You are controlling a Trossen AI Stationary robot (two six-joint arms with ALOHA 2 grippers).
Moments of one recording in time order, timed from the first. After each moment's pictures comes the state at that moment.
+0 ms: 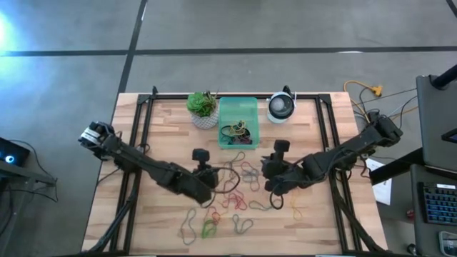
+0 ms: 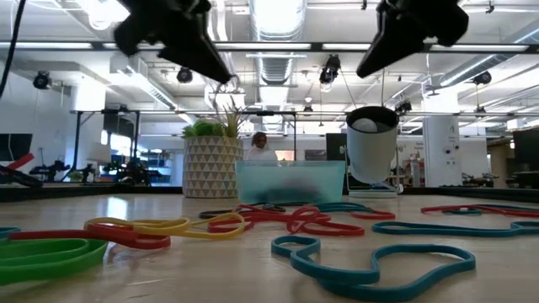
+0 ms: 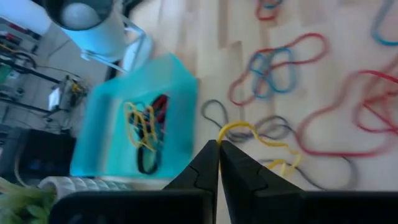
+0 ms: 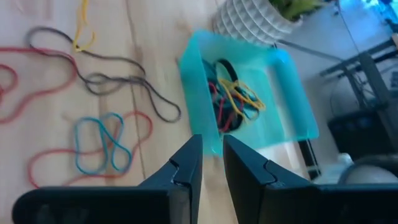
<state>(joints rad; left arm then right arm) -0.43 1.56 1.12 -0.47 -0.77 -0.02 0.43 1.48 1.10 -0.73 0.80 0.29</state>
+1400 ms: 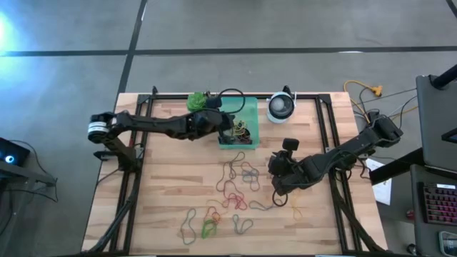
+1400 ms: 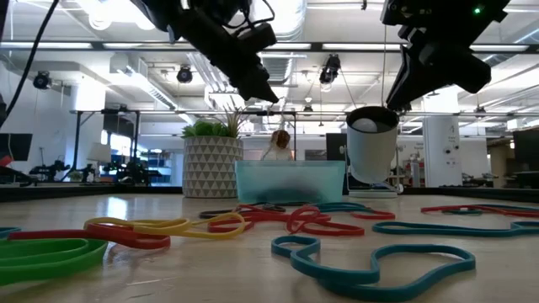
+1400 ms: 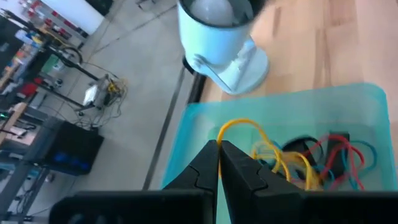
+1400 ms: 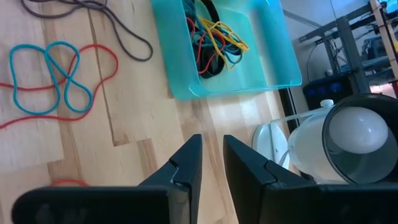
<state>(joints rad) 0.17 1.58 1.11 0.01 -0.46 0.45 0.43 1.48 1.00 -0.91 0.84 0.46</state>
